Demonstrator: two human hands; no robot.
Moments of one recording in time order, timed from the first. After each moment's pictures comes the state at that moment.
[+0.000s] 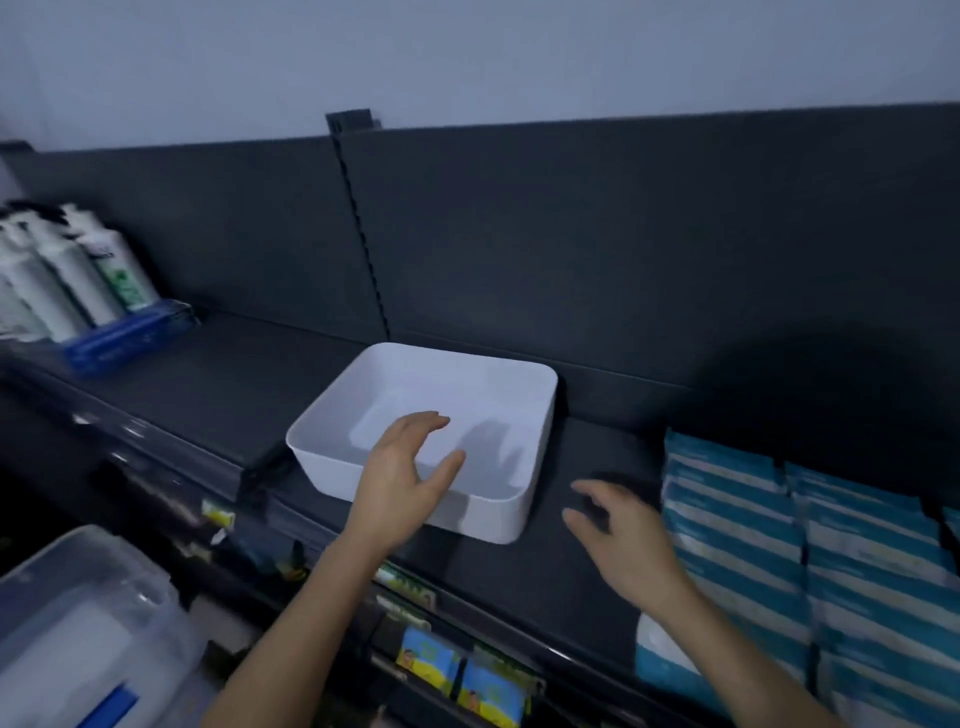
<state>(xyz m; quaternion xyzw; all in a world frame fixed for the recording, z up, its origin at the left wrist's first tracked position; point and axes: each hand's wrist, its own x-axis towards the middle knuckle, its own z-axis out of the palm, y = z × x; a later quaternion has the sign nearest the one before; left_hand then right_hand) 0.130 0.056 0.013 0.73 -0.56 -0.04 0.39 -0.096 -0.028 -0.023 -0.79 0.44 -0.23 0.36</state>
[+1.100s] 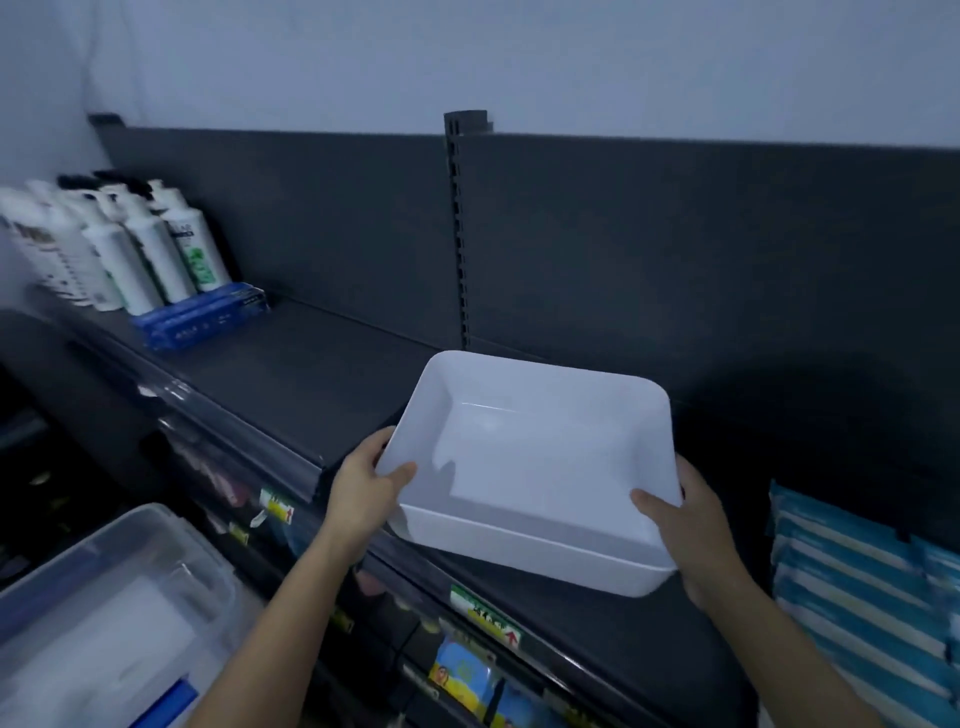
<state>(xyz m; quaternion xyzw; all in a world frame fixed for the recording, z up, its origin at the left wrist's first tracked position) 0.249 0.097 0.001 0.74 -0.31 -0.22 0.55 -0.023 -0.049 -0.002 -0.59 0.44 -0.36 0.57</state>
